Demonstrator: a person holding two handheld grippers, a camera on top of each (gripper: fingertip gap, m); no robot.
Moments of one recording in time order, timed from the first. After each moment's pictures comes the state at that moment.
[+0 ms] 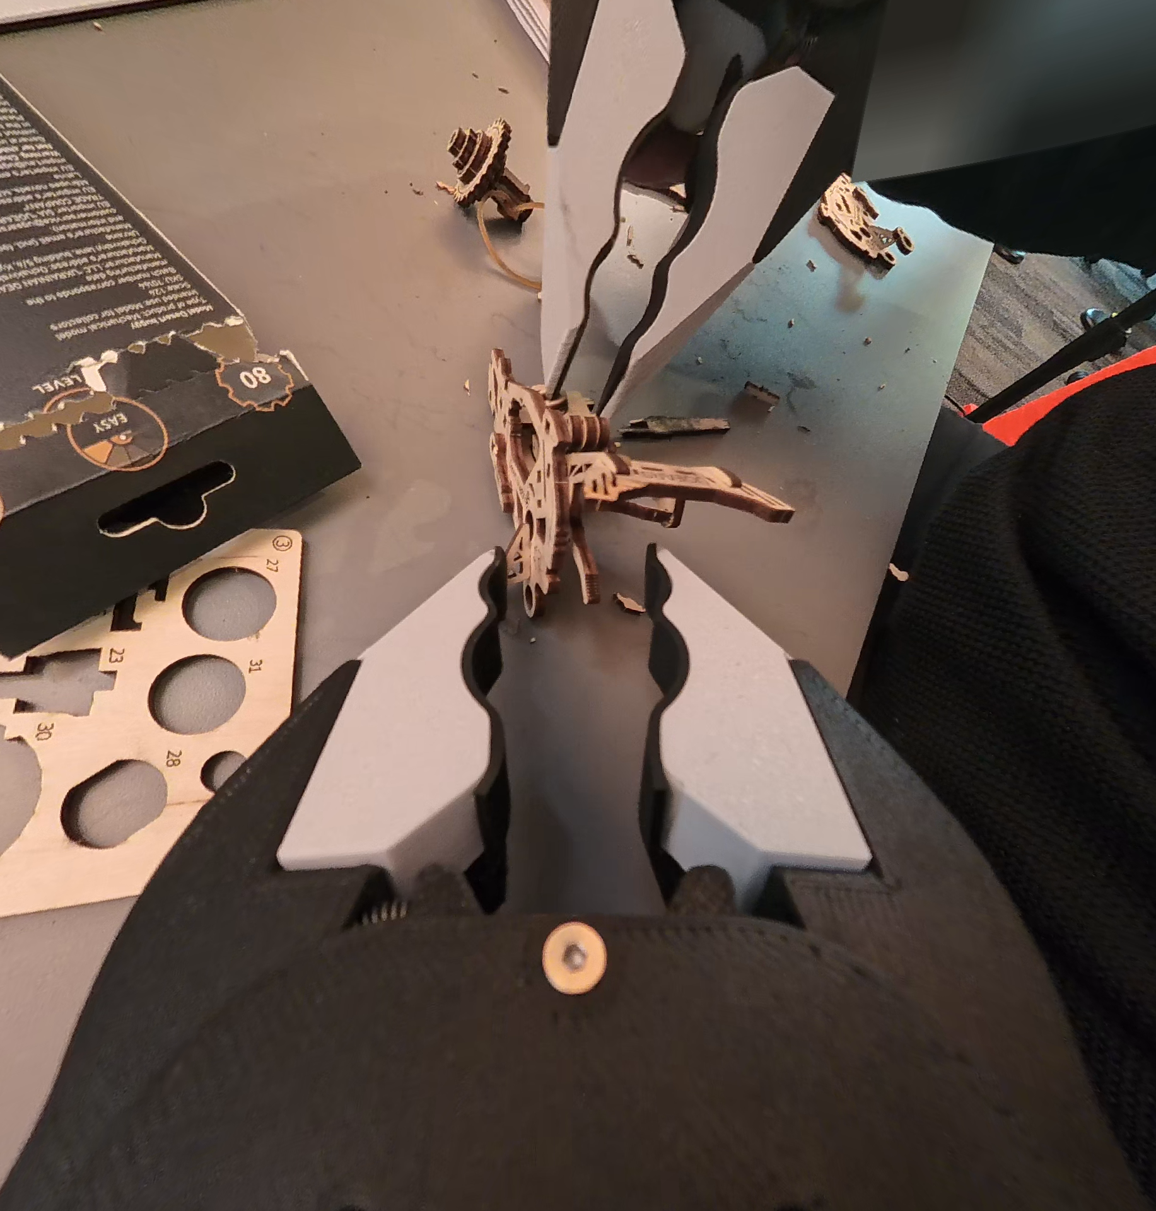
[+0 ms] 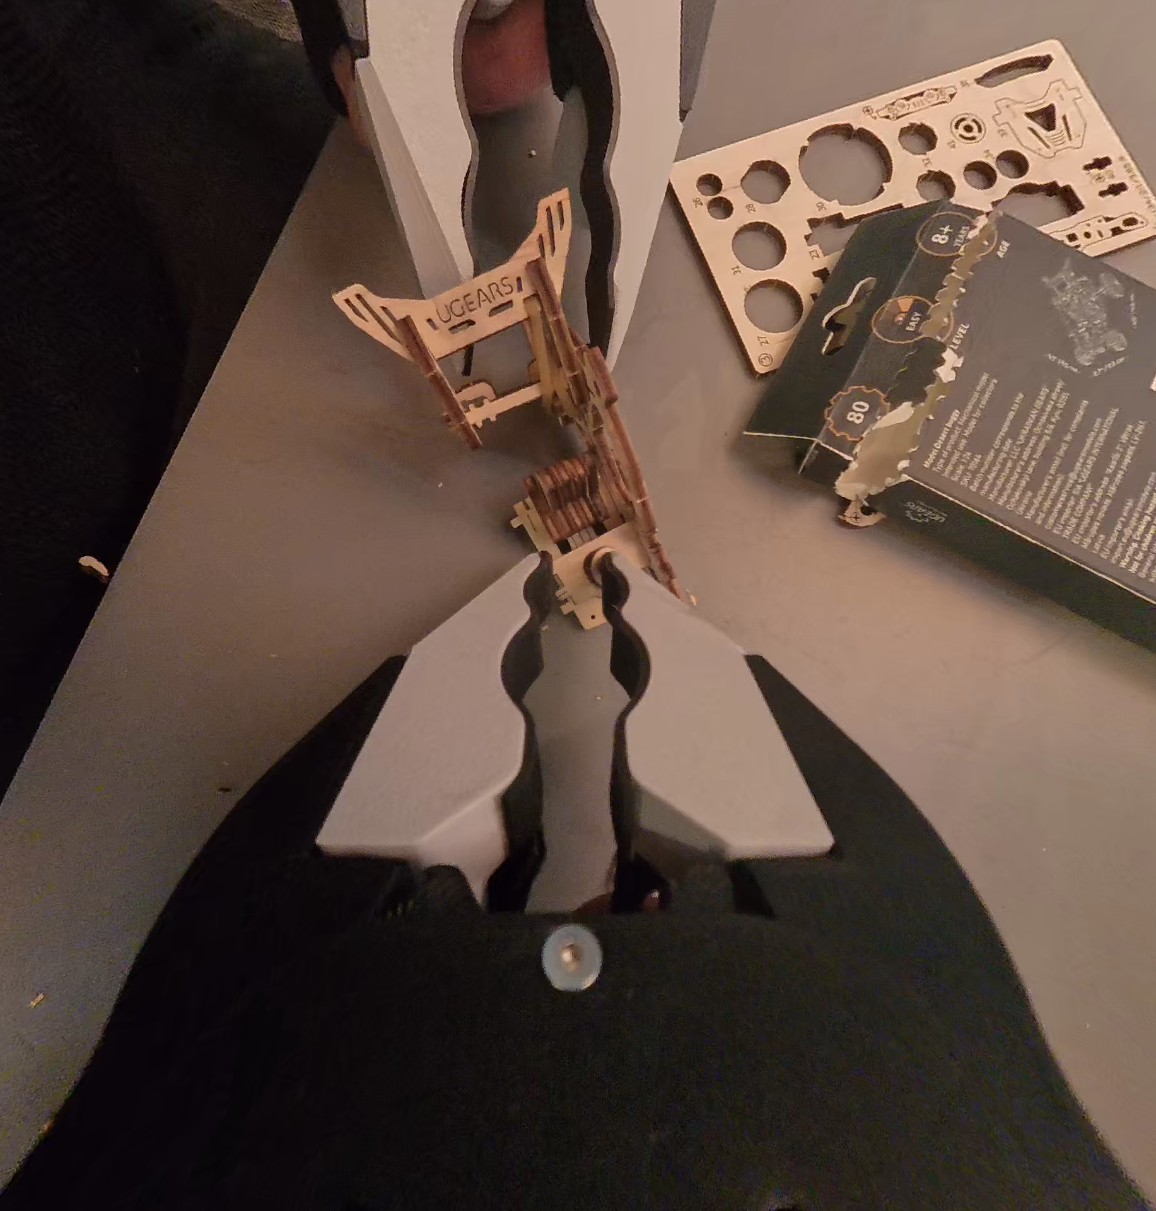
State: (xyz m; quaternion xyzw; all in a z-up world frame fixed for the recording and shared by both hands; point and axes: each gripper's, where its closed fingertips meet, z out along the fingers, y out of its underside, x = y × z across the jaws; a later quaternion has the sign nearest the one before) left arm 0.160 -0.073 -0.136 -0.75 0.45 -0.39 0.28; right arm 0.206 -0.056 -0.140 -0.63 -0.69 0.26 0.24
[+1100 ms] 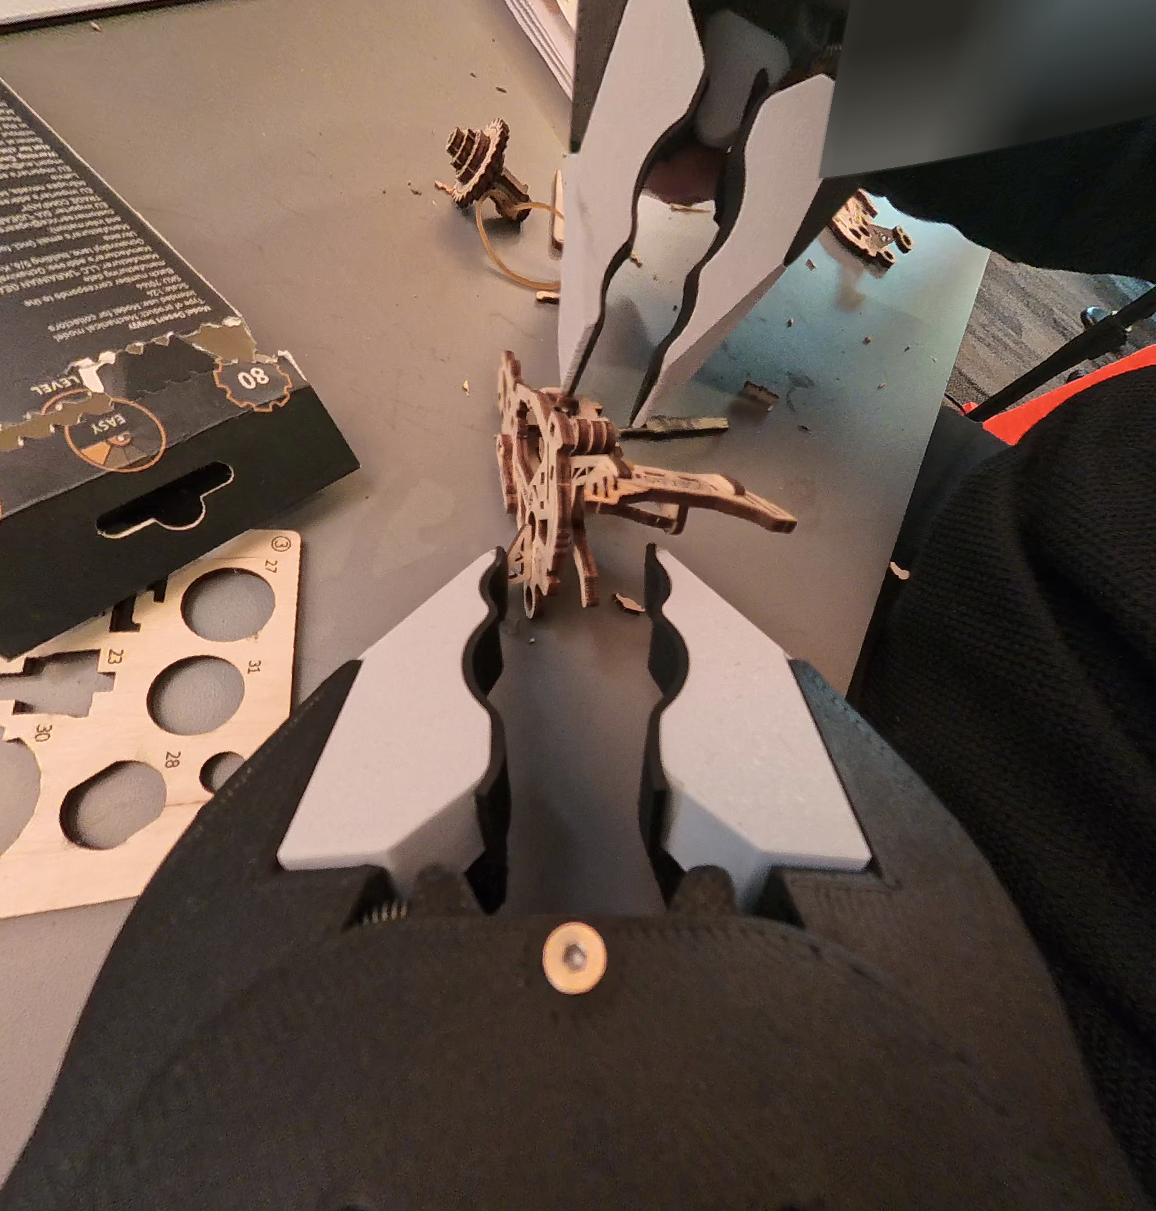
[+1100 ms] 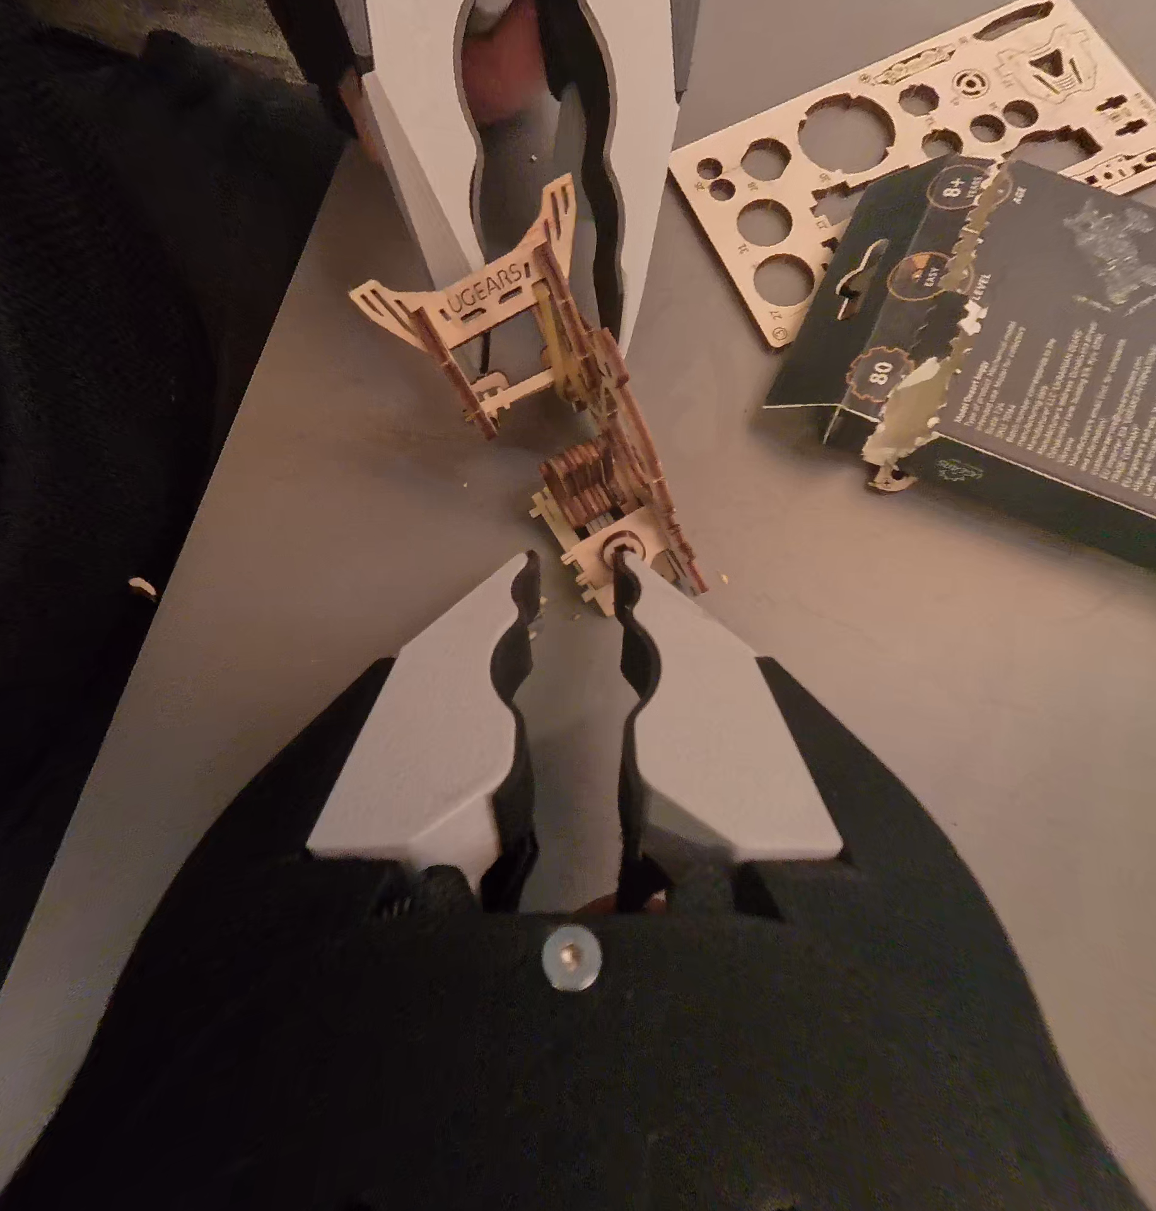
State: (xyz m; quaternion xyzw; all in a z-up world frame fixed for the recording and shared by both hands) left arm 0.160 -0.073 -0.136 -0.75 0.45 -0.39 0.28; right arm 0.211 -0.065 -0.140 -0.66 -0.66 0.28 0.23
